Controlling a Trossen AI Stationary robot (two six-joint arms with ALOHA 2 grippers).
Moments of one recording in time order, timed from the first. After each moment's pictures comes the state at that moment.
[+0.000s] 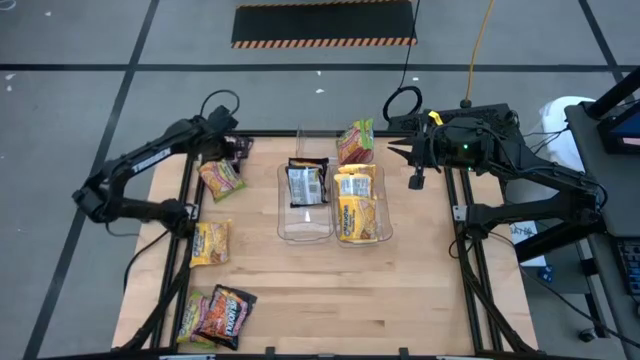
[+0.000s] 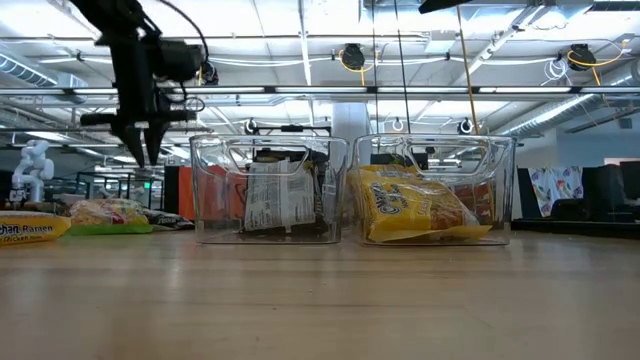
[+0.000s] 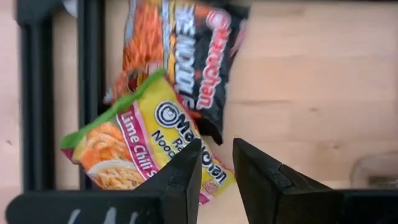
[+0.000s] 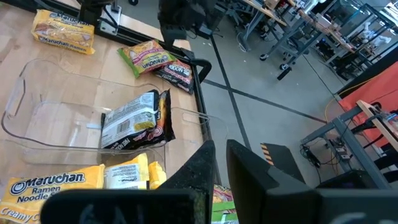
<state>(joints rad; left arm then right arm) 0.86 1.21 0.93 -0.95 -0.17 -0.68 -0.26 0.95 1.17 -0.61 0.16 -0.49</state>
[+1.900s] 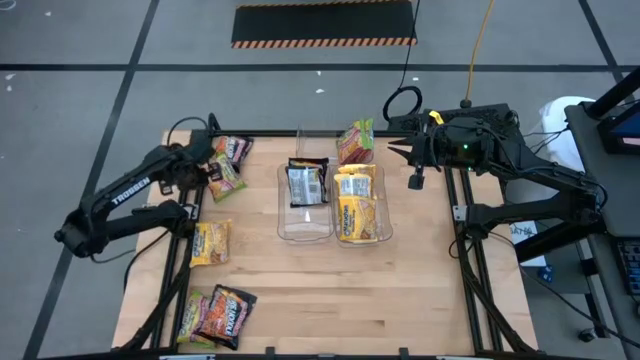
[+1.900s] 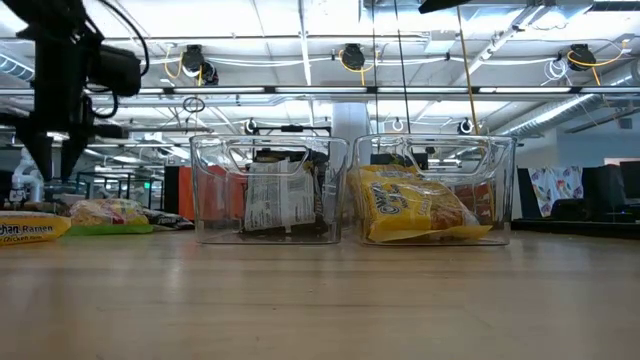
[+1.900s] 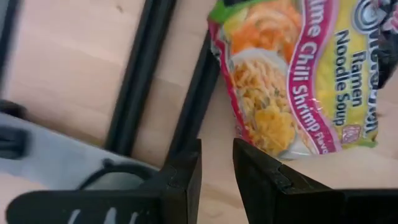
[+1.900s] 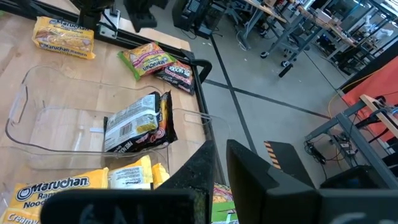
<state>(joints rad) 0.93 0.88 0.64 -1.18 -0.20 -0.96 -0.26 0.95 1.17 -0.61 0.16 -0.46</state>
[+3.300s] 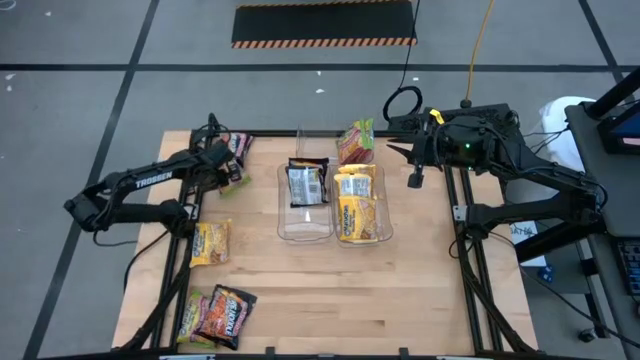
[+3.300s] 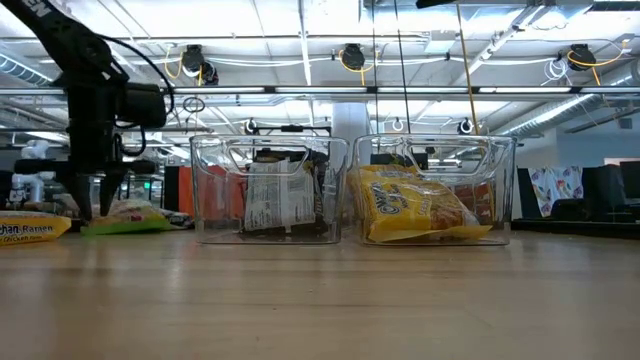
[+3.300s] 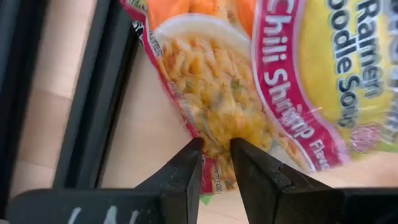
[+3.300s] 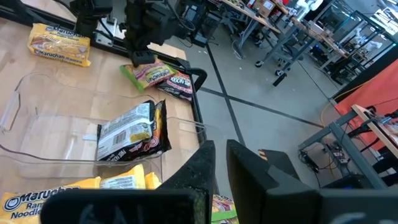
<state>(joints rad) 0.85 1.16 0.49 -0.77 -0.15 -1.02 -0.26 0.95 1.17 -0.57 0.16 -0.48</state>
